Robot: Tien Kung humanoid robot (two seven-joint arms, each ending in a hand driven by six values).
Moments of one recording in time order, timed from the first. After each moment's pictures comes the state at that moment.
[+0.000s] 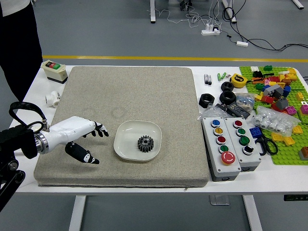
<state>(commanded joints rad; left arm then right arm) -0.26 0.41 -1.25 -1.48 2.27 -0.42 -0.19 -0.02 -0.16 0.88 0.21 -1.14 -0.10 -0.10</state>
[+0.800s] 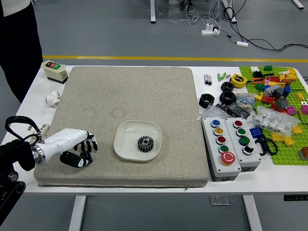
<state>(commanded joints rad) -0.20 0.37 -1.29 -1.41 2.27 -0.40 -0.17 -0.02 -0.16 0.88 0.21 -1.14 -0.10 -0.10</state>
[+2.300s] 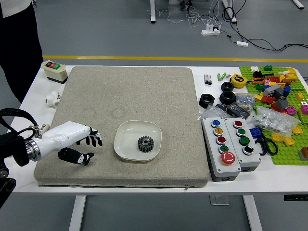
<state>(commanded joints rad) -0.19 0.46 -1.29 -1.58 2.27 -0.45 -0.27 -0.01 -0.16 0.90 0.21 -1.15 -0.10 -0.10</state>
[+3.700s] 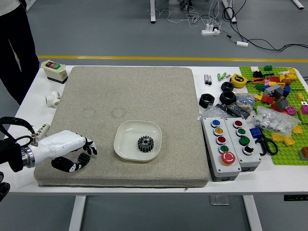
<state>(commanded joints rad) -0.22 0.53 -1.20 -1.45 2.27 -0.35 -0.34 0.00 -0.17 0.88 0.21 -1.14 -0.10 -0.10</state>
